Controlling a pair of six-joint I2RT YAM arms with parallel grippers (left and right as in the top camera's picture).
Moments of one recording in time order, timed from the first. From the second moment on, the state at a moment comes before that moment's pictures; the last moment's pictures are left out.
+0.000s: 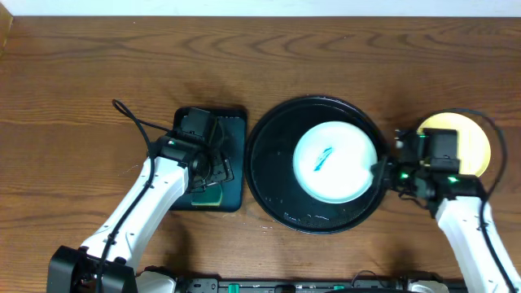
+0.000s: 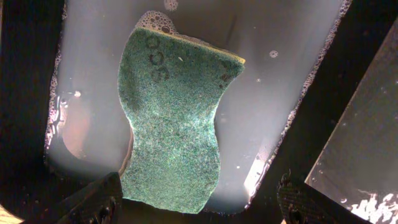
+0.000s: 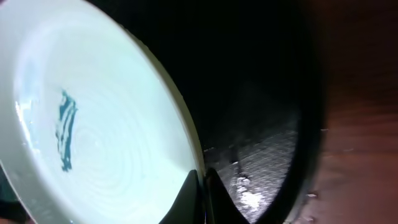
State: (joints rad) left arm -0.30 1.43 0.92 -0.88 0.02 -0.58; right arm -0.02 1.20 0.70 -0.62 -0.37 0.30
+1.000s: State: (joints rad) left arm -0.30 1.49 0.82 -0.70 -0.08 -0.61; right arm 0.25 1.23 0.80 -0.61 -0.11 0.25
